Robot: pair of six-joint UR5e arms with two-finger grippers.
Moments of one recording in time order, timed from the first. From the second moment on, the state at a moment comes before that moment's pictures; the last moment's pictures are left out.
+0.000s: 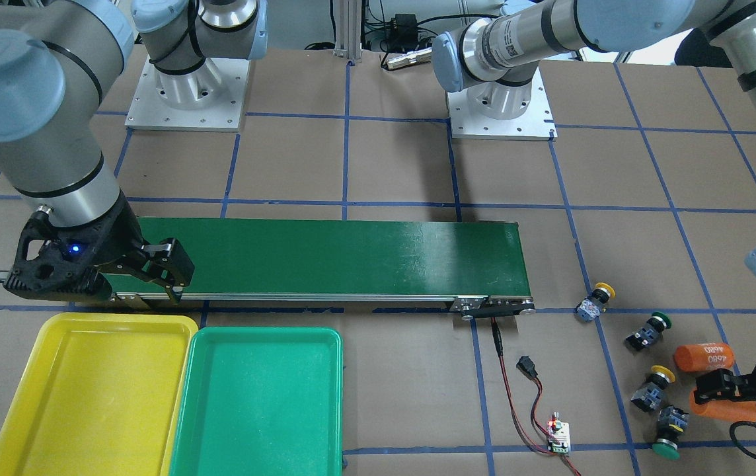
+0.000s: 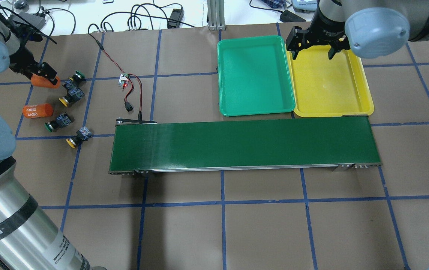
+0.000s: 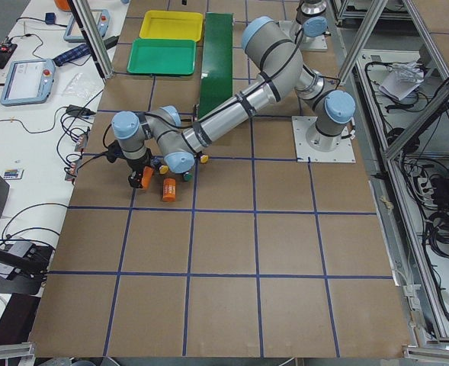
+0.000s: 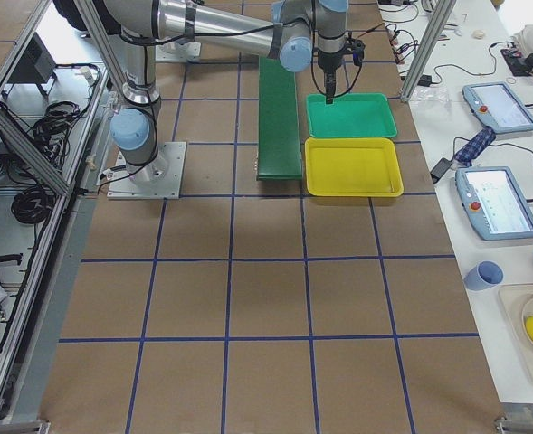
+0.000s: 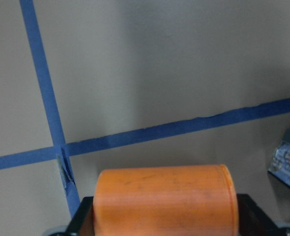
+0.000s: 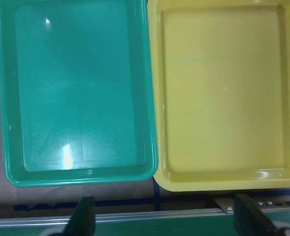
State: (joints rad) left arm -1.12 -2.29 -1.19 -1.18 1.58 0.70; right arm 1.56 -1.33 1.51 -1.94 -1.57 0.04
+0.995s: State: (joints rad) left arm -1.34 -1.82 -1.70 -1.31 1.52 0.37; right arm 1.58 -1.40 1.52 -1.91 -1.56 0.05
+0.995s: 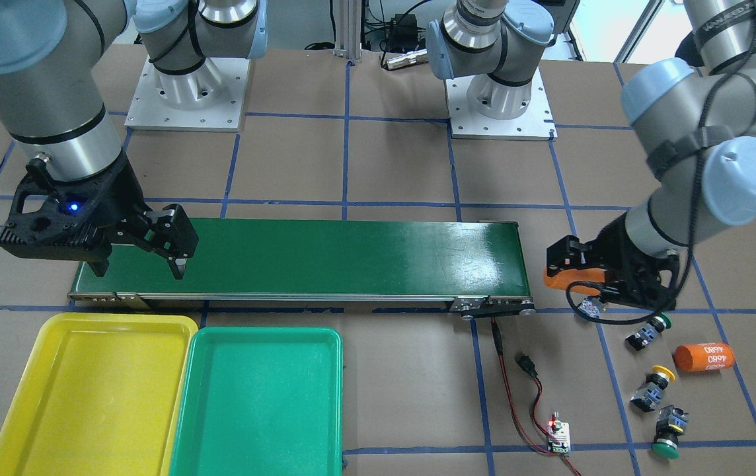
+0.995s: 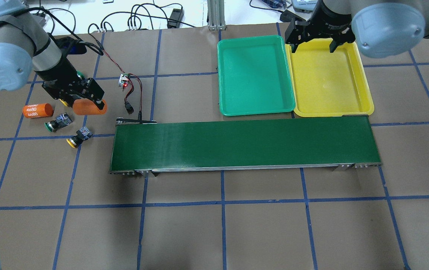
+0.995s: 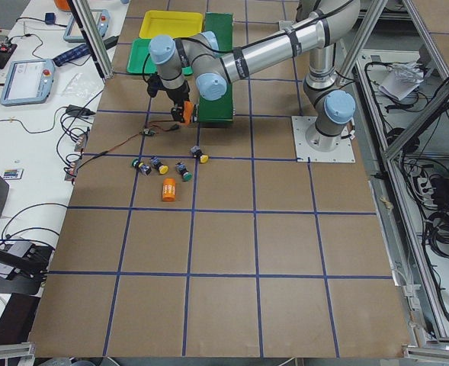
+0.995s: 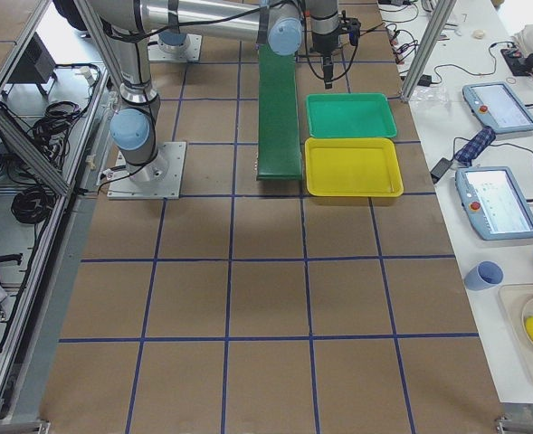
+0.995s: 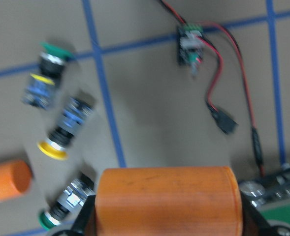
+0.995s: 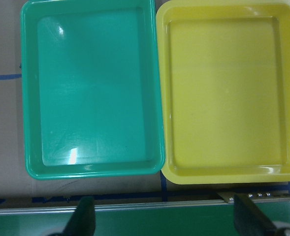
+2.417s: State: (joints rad) left arm -1.49 -1.70 -1.99 -1.09 1.58 0.21; right arm 1.61 -1.51 1.57 -1.74 -1.57 0.04
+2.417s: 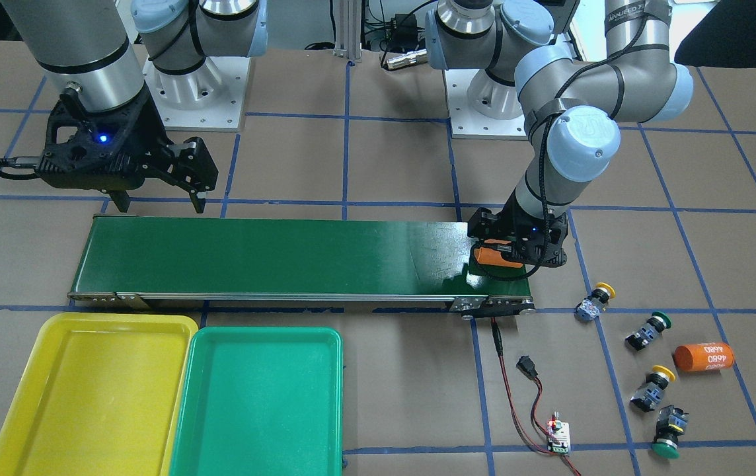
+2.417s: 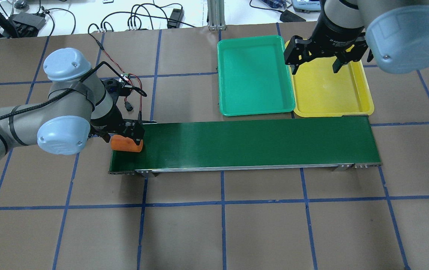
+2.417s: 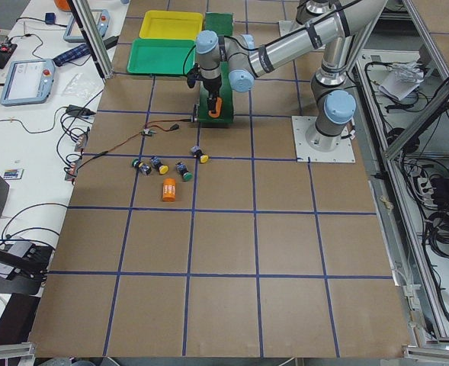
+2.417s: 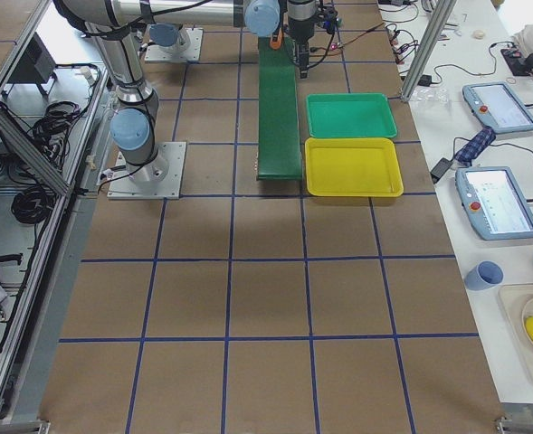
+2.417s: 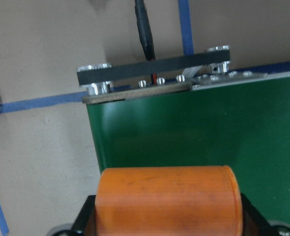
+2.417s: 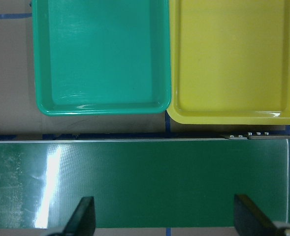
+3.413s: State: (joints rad) left arm -1.18 -1.73 -1.60 -1.28 1.62 0.44; right arm 1.61 -1.51 1.57 -1.72 -1.57 0.04
